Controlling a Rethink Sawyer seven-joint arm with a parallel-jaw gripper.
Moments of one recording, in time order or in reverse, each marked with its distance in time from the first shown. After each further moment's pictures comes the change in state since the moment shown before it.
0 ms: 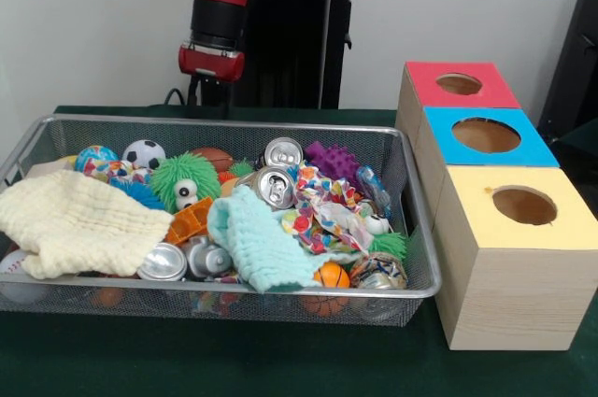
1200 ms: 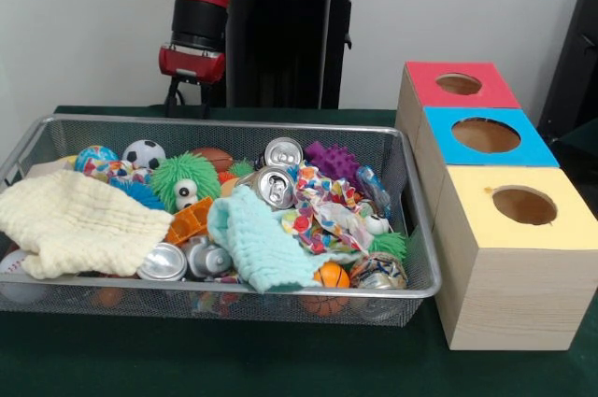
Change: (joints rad) arm -0.045 0.045 -0.049 -0.063 -0.045 -0.086 0.000
